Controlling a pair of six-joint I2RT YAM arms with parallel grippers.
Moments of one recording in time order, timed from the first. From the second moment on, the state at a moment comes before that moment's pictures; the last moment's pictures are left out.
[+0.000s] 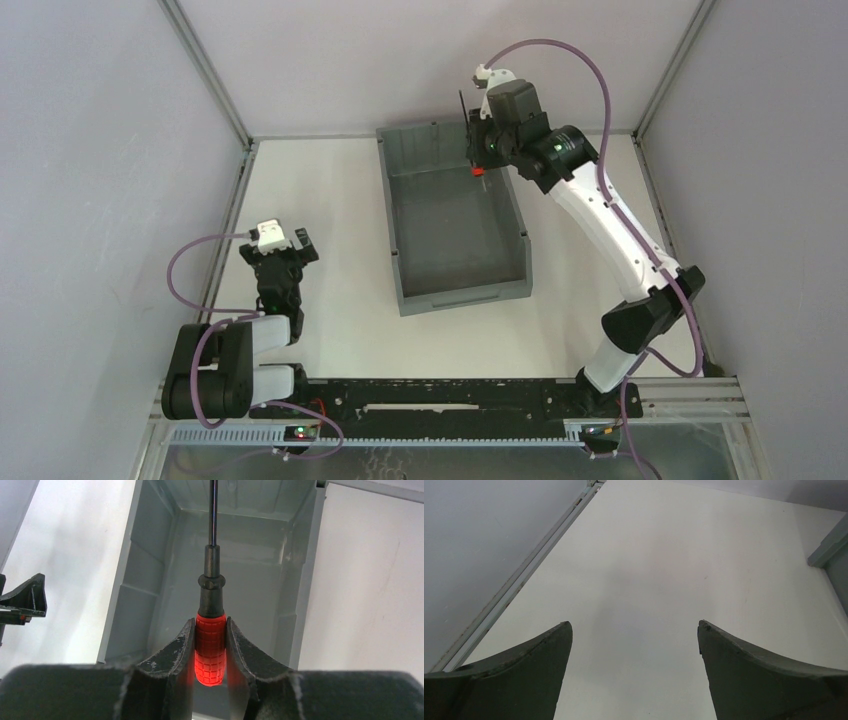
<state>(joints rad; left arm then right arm) 0.02 1.27 0.16 1.03 -0.28 -0.04 0.58 1.67 1.98 -0.87 0.15 0.24</state>
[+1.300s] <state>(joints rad) 0.02 1.27 0.16 1.03 -0.28 -0.04 0.58 2.13 1.59 -0.50 0.17 0.31</state>
